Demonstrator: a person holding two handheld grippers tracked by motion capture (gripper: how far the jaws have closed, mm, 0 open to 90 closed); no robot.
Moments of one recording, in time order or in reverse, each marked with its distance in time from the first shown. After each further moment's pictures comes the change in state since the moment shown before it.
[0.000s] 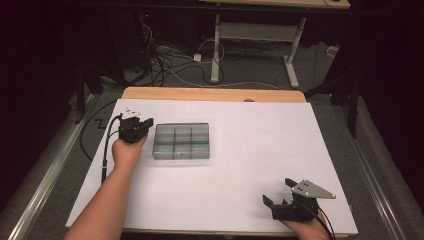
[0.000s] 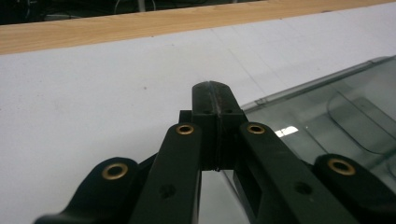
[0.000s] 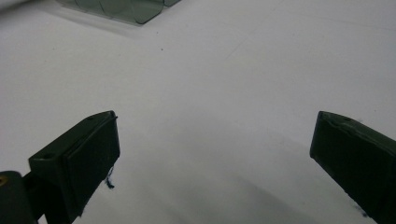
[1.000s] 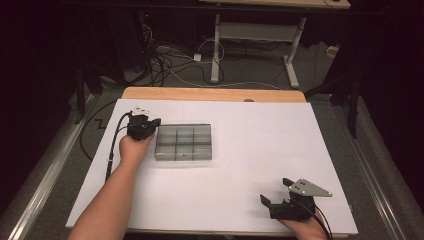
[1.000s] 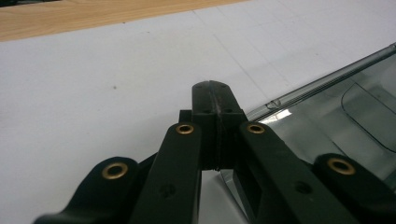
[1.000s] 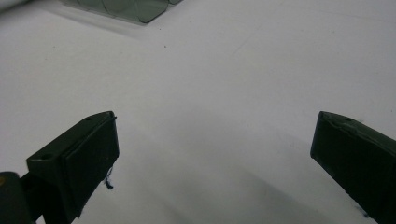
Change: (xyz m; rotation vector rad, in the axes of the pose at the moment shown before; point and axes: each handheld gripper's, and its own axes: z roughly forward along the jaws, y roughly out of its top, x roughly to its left) left arm -0.011 0.004 0.024 0.063 -0.053 0.063; right arm 0.002 0.001 0.007 0.016 0.012 0.002
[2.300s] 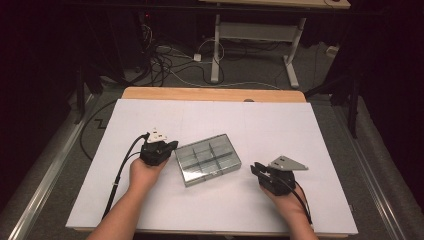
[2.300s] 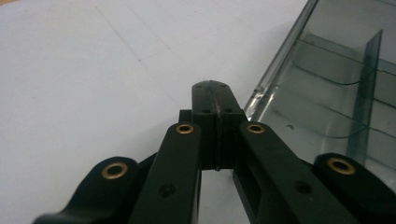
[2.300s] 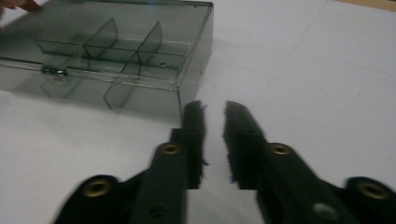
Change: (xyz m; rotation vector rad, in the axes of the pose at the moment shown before) left arm -0.083 -0.037 -0.031 0.017 -0.097 0.117; right arm 0.006 0.054 0.059 0.021 -0.016 -0.053
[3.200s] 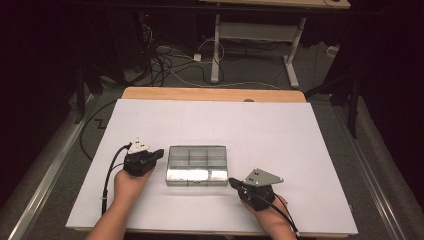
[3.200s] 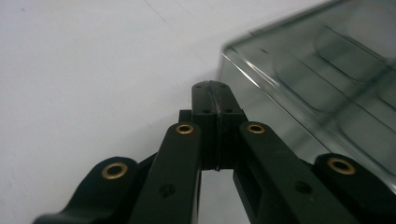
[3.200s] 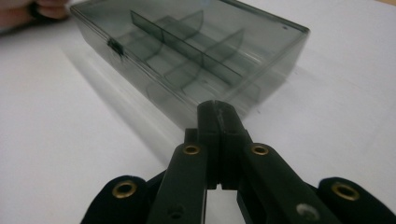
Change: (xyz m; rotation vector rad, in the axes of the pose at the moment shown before) left arm 0.007 -0.038 -0.041 -0.005 -0.003 -0.052; right arm 0.061 -0.005 -0.004 0.007 0.141 -0.132
